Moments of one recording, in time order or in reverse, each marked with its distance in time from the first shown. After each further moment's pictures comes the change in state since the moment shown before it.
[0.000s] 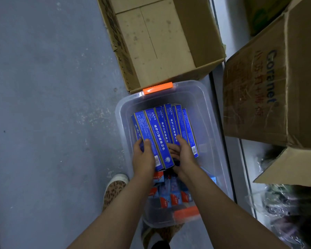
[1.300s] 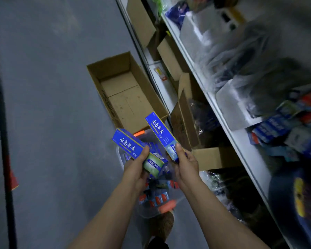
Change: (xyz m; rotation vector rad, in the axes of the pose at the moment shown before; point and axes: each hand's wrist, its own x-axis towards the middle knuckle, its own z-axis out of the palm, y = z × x) left_hand -0.255 0.159 -0.048 -0.363 -0.452 -0.057; right_hand -0.299 -0.084 -0.024 0.416 0.107 -0.540
